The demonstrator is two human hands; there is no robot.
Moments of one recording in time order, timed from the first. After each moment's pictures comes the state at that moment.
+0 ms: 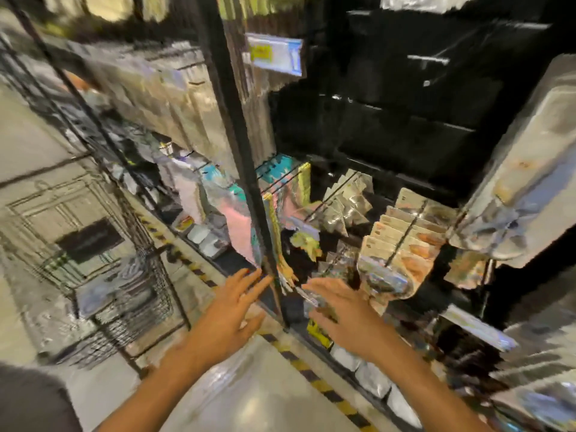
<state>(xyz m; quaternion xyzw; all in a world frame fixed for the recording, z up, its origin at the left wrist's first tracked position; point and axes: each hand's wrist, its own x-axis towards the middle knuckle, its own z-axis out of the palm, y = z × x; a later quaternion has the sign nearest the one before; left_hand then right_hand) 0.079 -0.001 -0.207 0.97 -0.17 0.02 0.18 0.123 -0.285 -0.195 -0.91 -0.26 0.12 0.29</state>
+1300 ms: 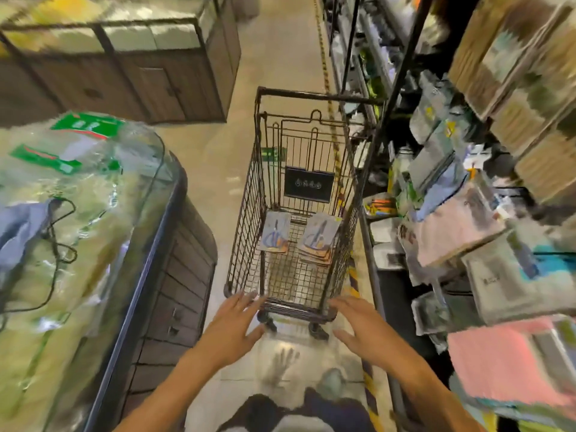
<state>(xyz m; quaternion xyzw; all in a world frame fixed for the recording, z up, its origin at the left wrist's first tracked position) 0.025 0.455 -0.304 0.90 0.35 -0.14 0.23 0.293 0.294 -0.272 -0.75 -0.58 0.32 0.07</state>
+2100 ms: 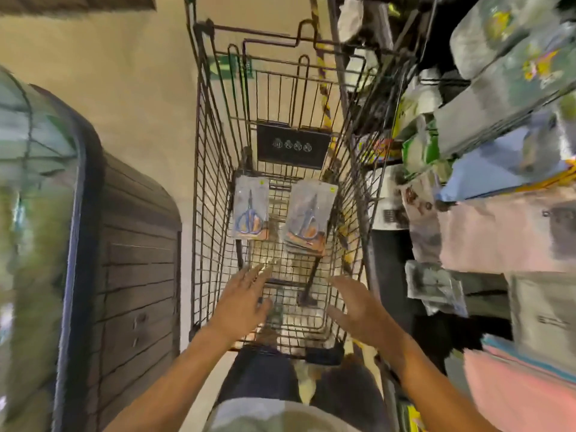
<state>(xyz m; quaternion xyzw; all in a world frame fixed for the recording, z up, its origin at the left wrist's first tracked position) 0.168 0.646 -0.445 0.86 0.32 -0.23 0.33 0.384 0.484 -0.392 -0.79 -0.40 0.45 0.05</state>
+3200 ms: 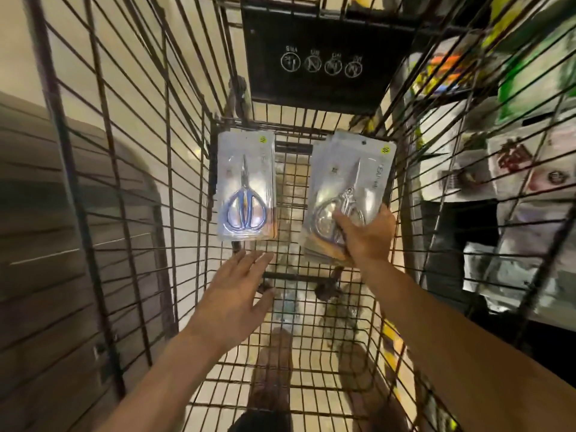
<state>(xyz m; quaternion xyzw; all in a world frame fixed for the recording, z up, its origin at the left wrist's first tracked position) 0.197 0.735 -0.635 0.84 0.33 -0.24 0.36 0.440 0.648 -0.694 -0.90 0.03 0.29 0.31</state>
